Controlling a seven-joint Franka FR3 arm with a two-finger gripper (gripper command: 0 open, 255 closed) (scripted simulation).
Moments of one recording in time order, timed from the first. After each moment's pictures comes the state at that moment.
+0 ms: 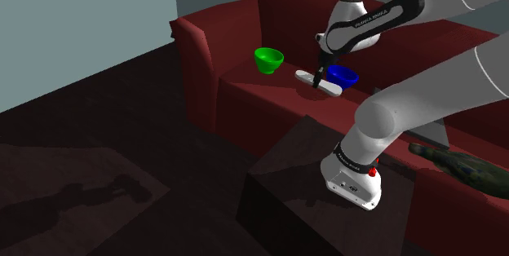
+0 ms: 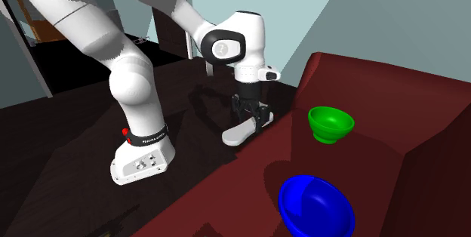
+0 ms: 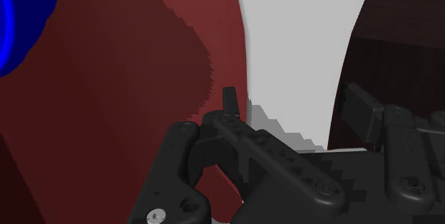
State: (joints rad) arm -0.26 -0.49 -0.45 -2.84 -0.42 2.40 -0.51
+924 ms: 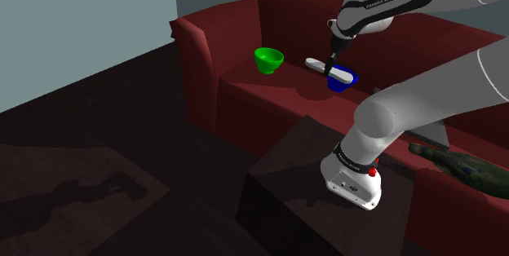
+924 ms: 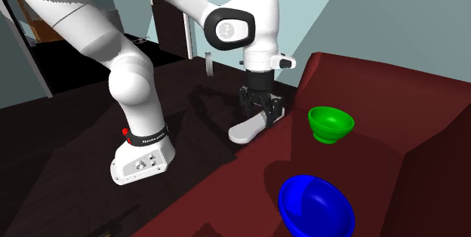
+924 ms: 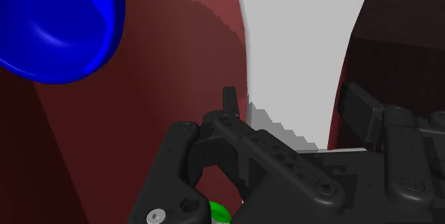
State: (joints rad) arm -0.28 -0.52 -0.51 -2.70 -0.41 2.25 -0.64
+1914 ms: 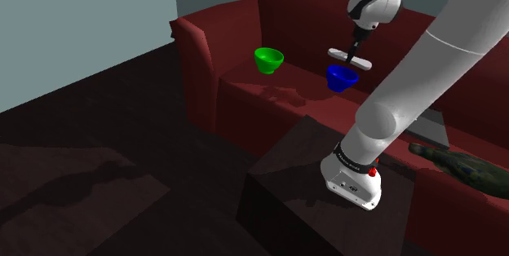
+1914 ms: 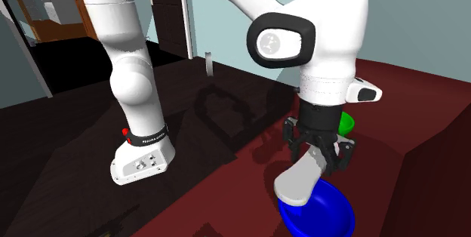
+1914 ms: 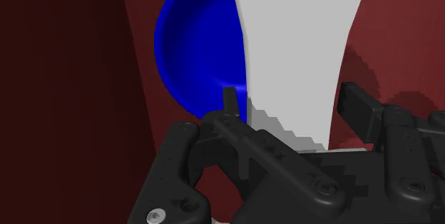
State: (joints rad) arm -0.23 -0.04 -0.86 -2.26 -0.11 2.31 -1.17
